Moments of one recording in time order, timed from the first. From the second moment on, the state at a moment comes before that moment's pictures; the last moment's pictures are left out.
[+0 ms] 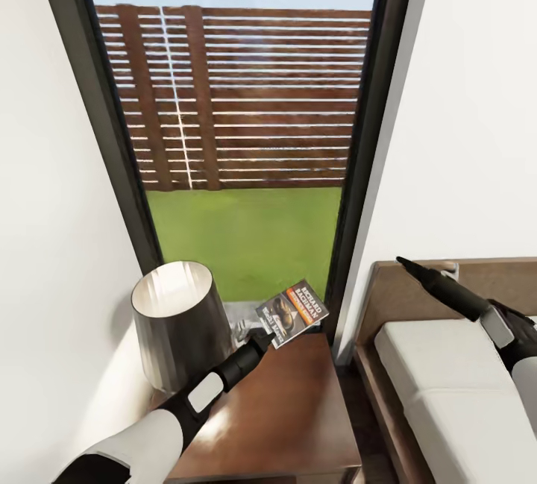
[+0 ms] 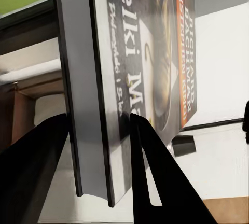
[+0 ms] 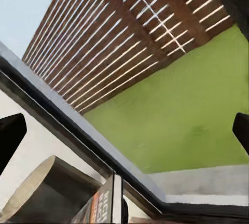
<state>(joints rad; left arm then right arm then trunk) -0.73 -0.17 -0.21 -0.23 0.97 0.15 -0.69 -0.90 -0.42 -0.31 -0.43 -0.45 0.35 1.13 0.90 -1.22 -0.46</state>
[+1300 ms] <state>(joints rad) -0.73 -0.17 -0.21 -0.15 0.97 0.15 -0.69 -0.90 -0.42 -0.30 -0.50 -0.45 0.42 1.18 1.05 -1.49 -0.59</state>
